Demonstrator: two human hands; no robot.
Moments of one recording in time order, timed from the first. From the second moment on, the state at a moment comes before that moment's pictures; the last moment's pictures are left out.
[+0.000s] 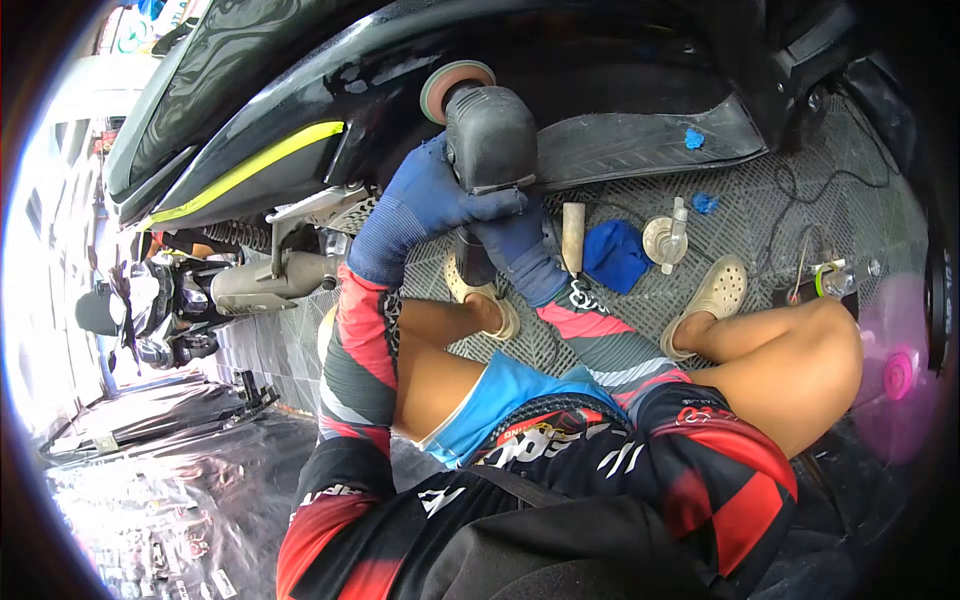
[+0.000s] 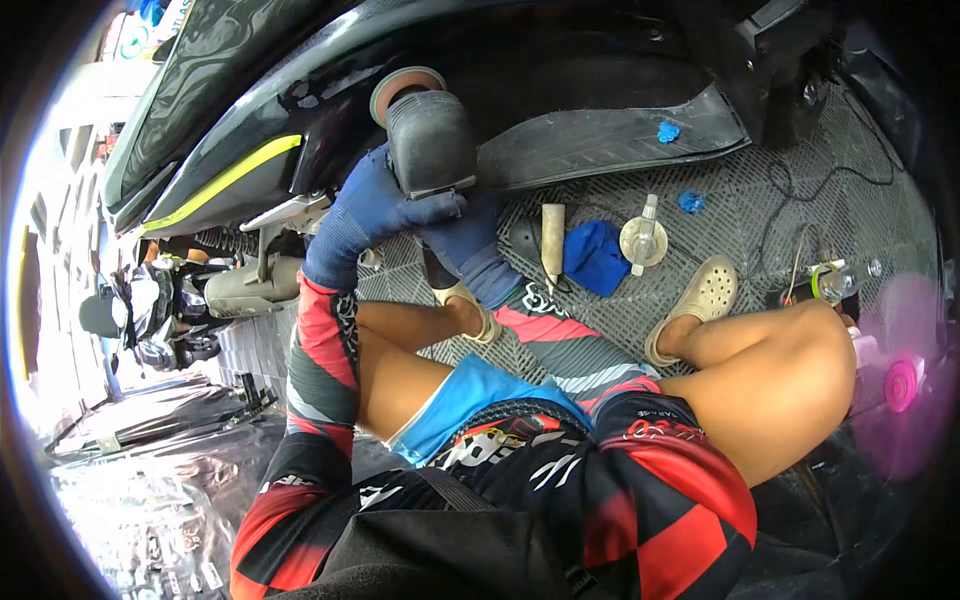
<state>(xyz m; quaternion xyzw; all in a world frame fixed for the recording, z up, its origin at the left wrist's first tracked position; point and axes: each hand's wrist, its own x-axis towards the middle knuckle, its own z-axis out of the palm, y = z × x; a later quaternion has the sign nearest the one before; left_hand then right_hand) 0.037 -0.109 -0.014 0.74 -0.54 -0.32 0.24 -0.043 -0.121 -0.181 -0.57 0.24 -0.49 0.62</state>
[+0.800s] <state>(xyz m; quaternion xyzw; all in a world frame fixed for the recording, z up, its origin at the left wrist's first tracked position) -0.013 -0.213 -0.029 0.68 -0.63 -0.34 0.18 -0.101 -0.195 -0.177 -0.46 0.26 -0.53 0.66</state>
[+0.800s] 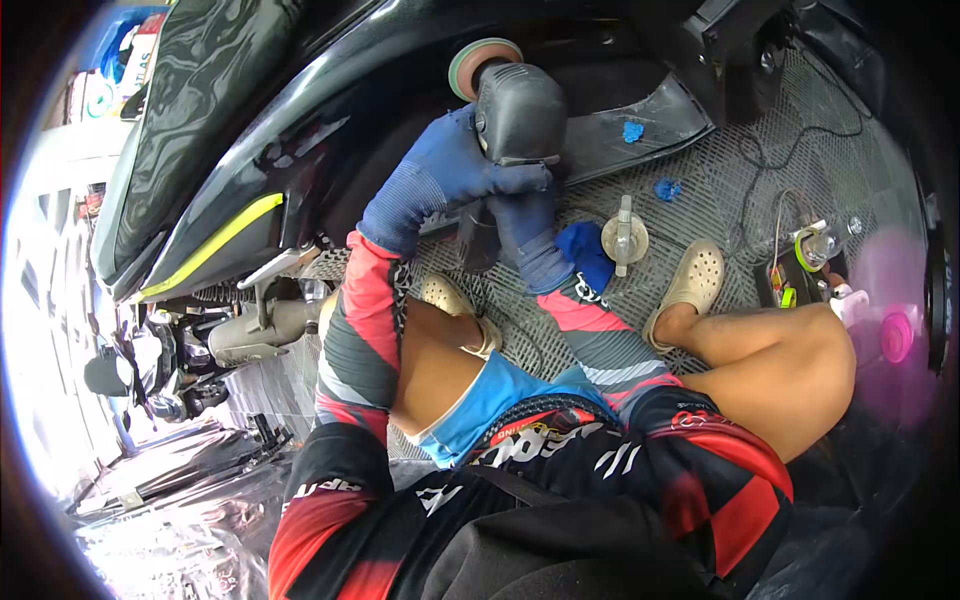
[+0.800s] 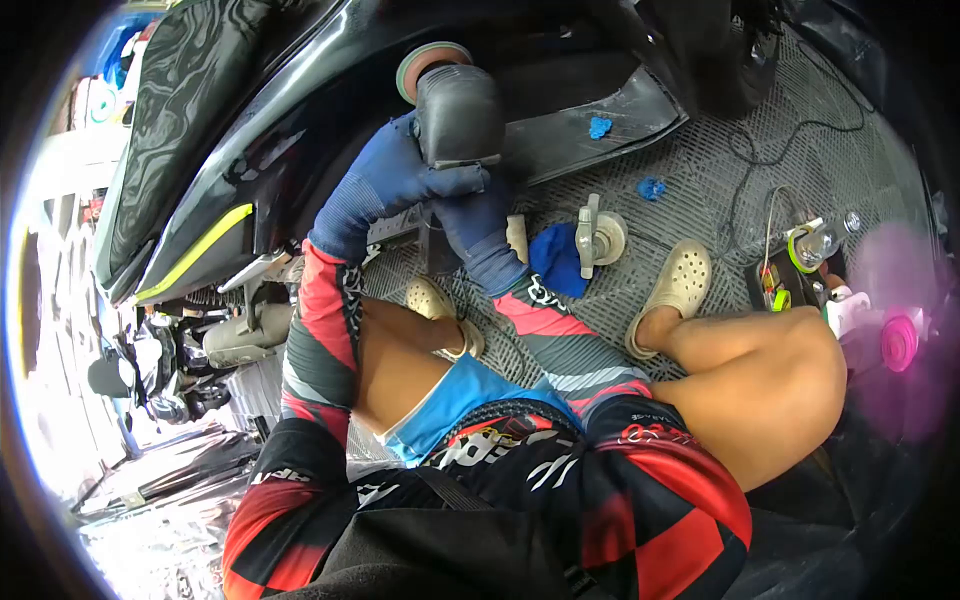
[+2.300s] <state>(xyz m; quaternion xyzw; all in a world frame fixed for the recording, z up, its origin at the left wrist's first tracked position) 0.000 -0.165 -0.017 0.72 -0.58 -0.31 0.23 -0.070 -0.174 -0.176 -0.54 0.26 -0.57 0.57</state>
